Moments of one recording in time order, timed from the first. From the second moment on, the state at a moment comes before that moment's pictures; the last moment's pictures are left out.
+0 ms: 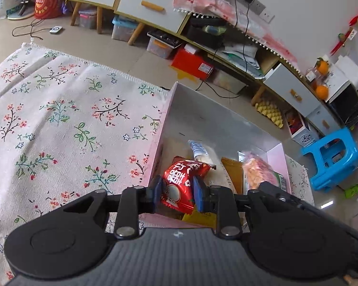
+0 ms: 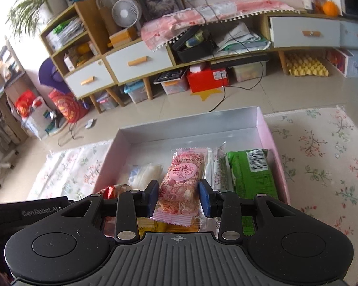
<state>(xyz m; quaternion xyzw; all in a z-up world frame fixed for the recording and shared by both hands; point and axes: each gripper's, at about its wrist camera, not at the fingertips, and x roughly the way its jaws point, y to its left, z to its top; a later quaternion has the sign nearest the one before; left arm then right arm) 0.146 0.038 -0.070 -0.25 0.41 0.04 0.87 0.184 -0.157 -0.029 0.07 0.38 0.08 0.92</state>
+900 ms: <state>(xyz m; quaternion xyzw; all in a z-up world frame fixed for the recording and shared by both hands) 0.104 0.028 -0.020 -0.24 0.39 0.03 0.89 0.123 -0.195 0.039 0.12 0.36 0.06 0.92</state>
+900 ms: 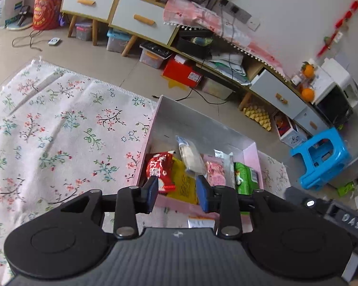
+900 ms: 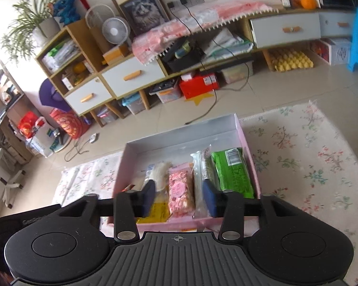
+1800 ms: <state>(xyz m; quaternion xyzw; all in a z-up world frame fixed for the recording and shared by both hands) 0.039 0.028 -0.036 -0.16 0.45 0.09 0.88 0.051 -0.215 0.023 0.04 0.39 0.00 0.92</state>
